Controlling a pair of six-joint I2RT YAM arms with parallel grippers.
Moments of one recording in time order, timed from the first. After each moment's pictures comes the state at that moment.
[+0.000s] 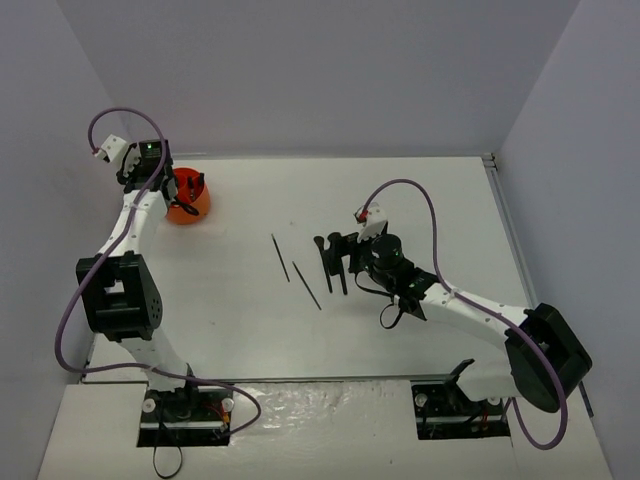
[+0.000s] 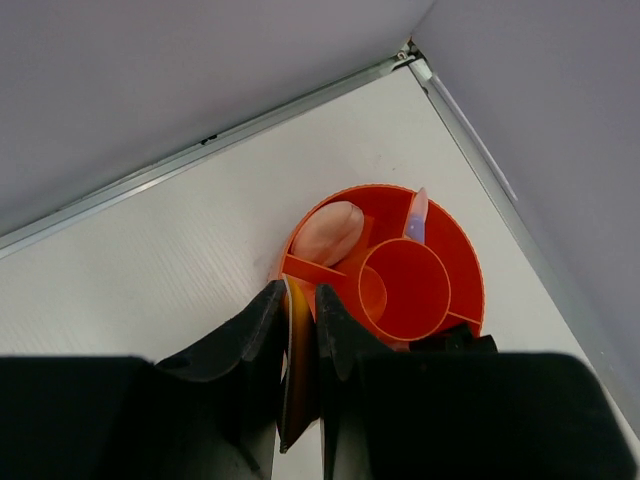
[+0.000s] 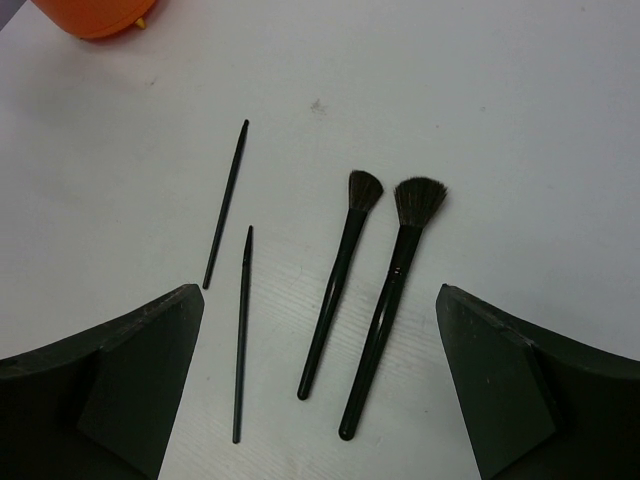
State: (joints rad) left arm 0.08 1.75 1.50 -0.37 -0.65 -0.75; right arm 0.70 1.32 0.63 0.36 0.12 0.27
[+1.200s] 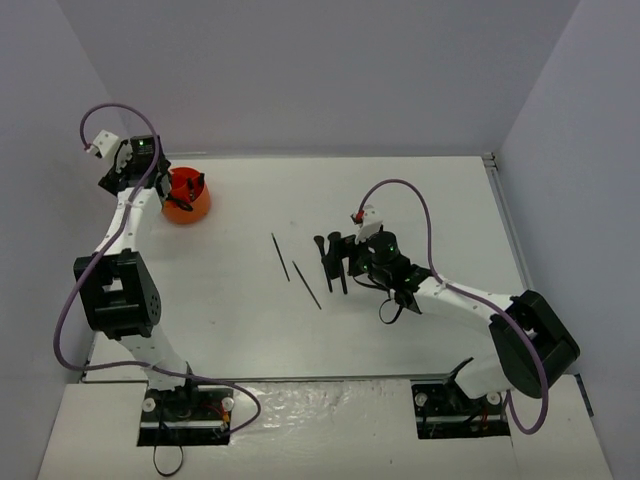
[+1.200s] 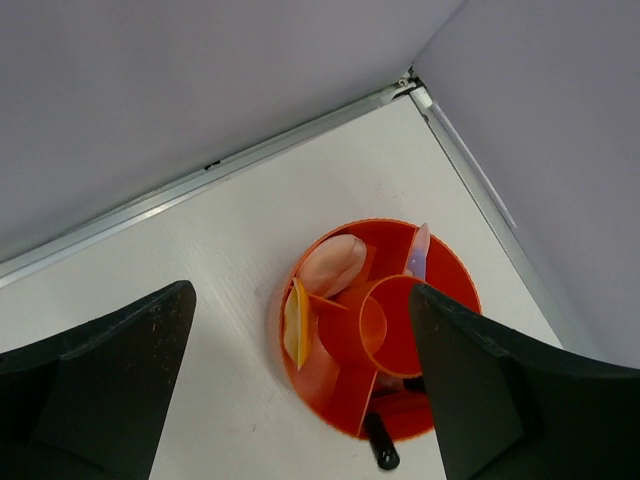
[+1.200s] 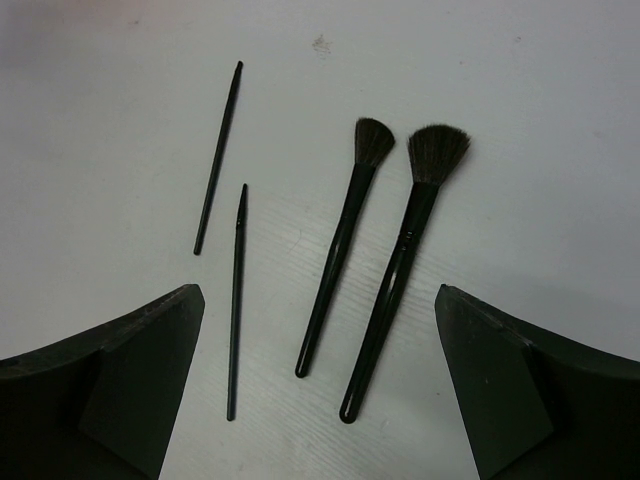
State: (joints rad) left arm 0.11 1.81 1.56 -0.34 -0.65 -0.73; right arm 0.65 1.40 0.64 0.35 0.01 0.31
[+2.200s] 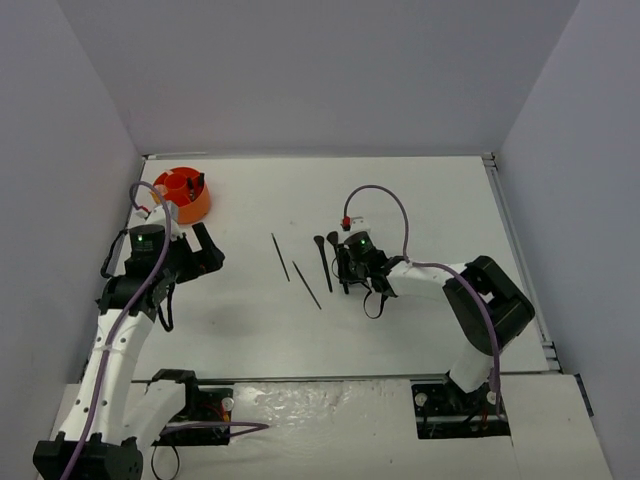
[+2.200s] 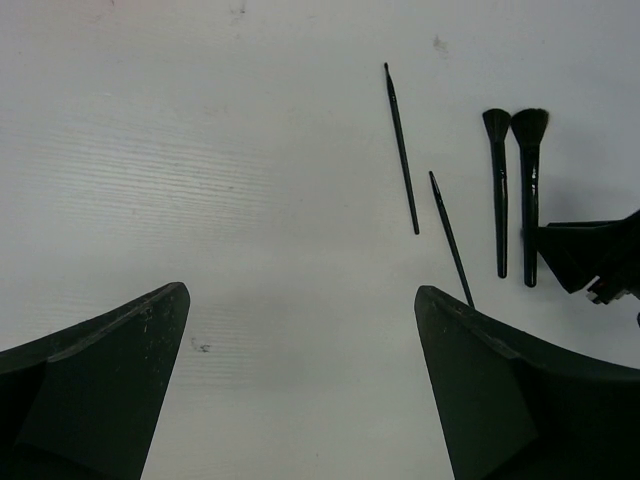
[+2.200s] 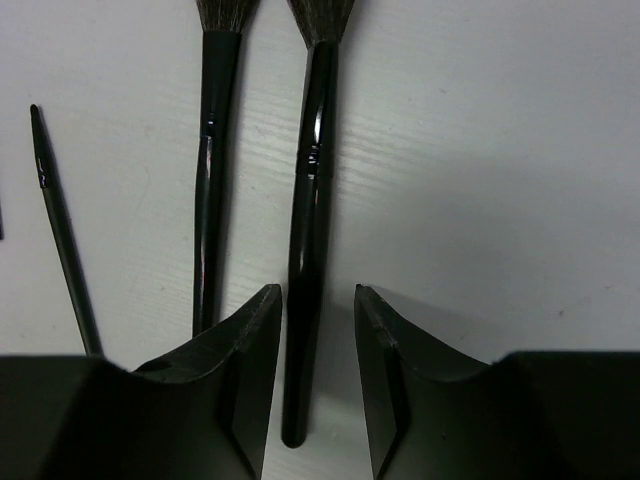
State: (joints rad) left arm -0.05 0.87 0.89 -0.68 0.12 -0.39; right arm 0.67 1.69 0.79 0.11 0.15 0.39
